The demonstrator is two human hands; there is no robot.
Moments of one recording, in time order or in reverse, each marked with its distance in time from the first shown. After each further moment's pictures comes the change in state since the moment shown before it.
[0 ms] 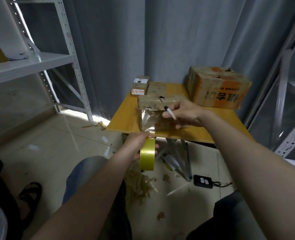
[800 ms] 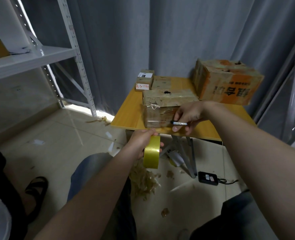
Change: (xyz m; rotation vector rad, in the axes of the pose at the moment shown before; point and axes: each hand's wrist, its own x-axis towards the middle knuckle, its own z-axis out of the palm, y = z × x) left_hand 0.019 -0.007 -0.006 0.008 -0.018 0.007; right_hand 0.036 0.005 -0.008 -0.441 -0.225 0.317
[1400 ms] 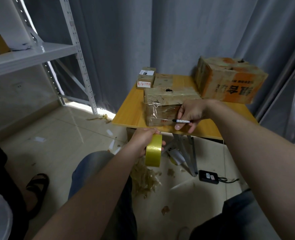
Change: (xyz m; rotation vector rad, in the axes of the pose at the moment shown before) left_hand 0.000 0.001 0.002 -0.006 -0.005 -0.017; right_hand 0.005 0.002 -0.001 -0.029 0.035 -0.029
